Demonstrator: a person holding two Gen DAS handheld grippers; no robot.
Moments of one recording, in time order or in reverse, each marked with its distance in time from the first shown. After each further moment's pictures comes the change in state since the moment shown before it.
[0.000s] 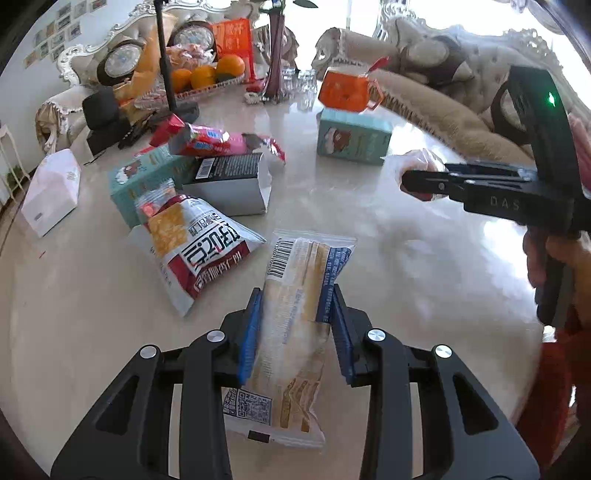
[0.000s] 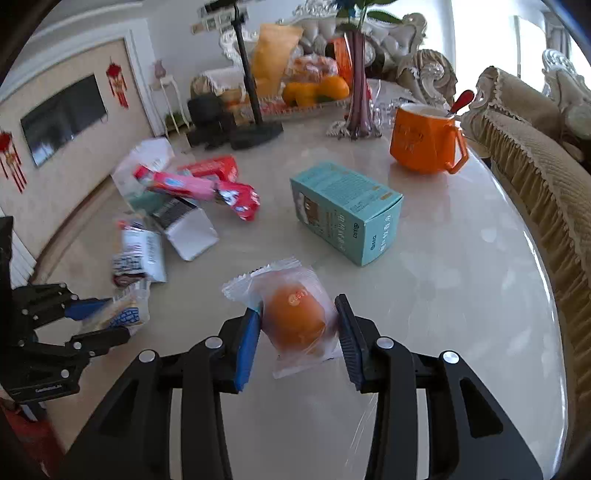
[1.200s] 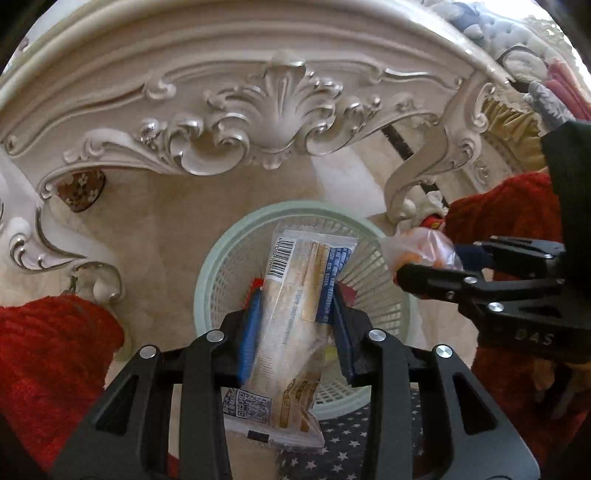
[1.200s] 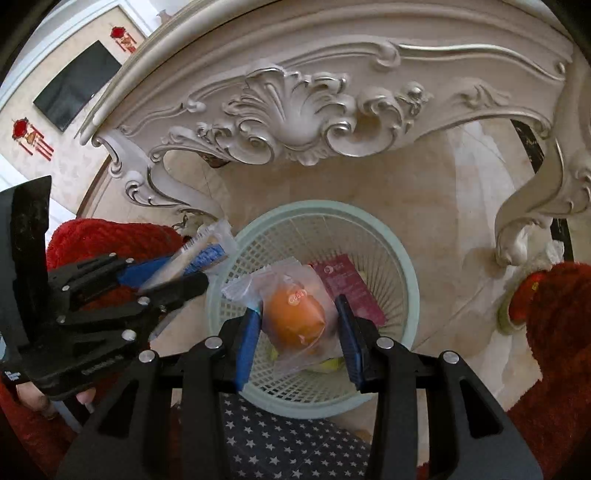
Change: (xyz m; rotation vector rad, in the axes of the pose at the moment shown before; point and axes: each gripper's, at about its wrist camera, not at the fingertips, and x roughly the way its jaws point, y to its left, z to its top) left arm -0.039 -0.123 -0.329 -0.182 0.220 0.009; right arm -0.065 0.120 -0.342 0.102 0.326 0.159
